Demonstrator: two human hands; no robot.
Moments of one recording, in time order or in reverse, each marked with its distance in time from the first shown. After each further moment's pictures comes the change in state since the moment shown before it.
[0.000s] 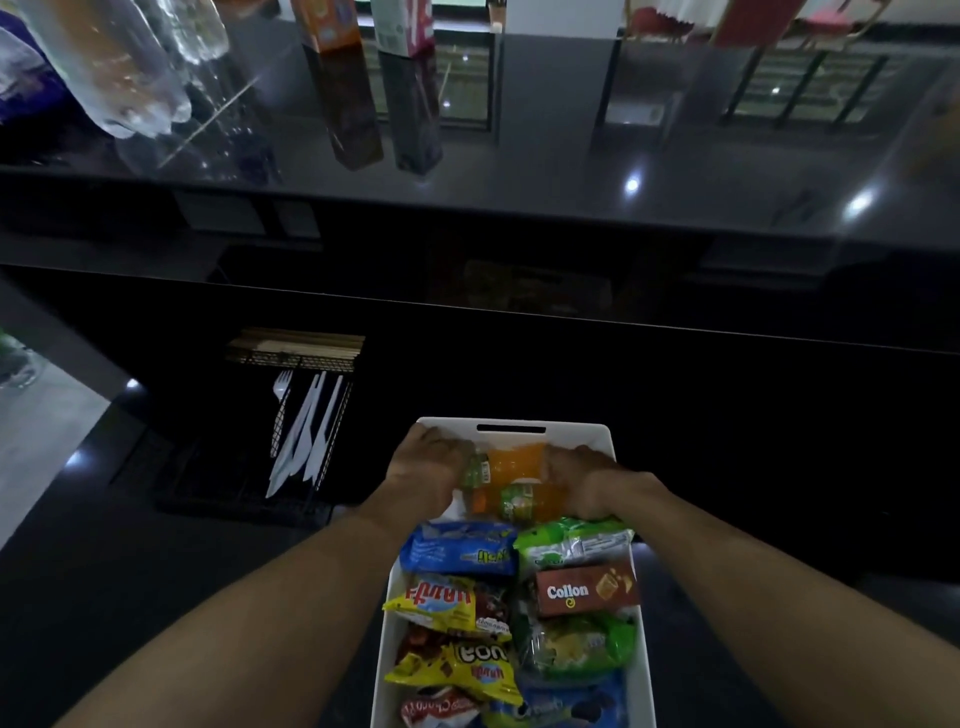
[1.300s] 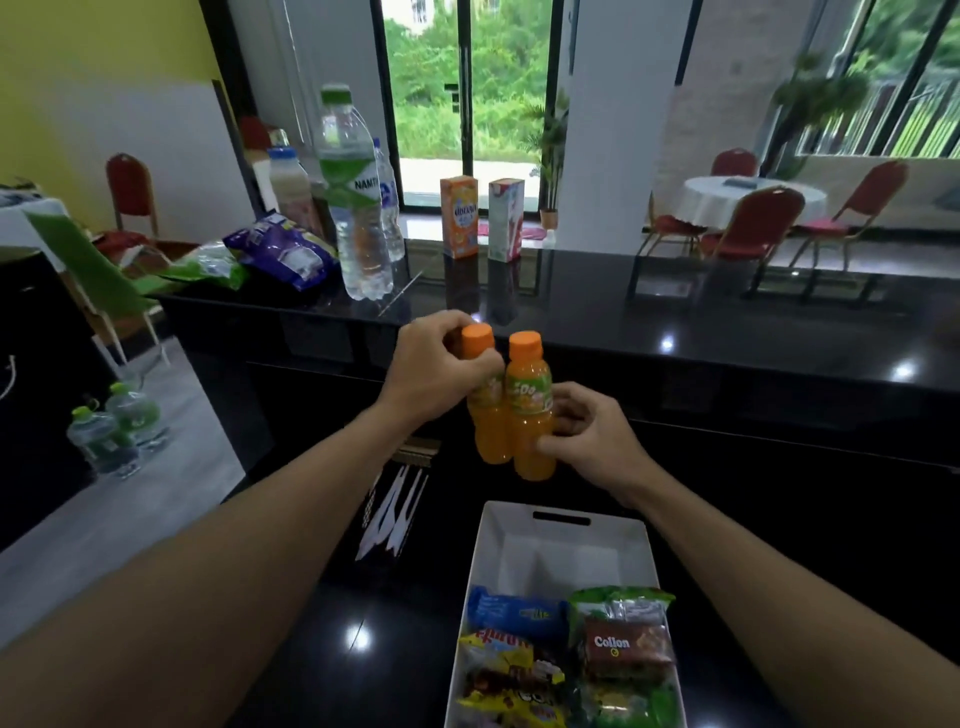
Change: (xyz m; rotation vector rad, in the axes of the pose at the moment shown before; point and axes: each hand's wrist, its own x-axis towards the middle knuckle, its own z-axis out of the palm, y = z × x) left_hand -0.153 -0.093 -0.218 -1.051 1.070 0.001; right_hand -0.126 -0.102 -0.140 1.112 0.560 -0.669
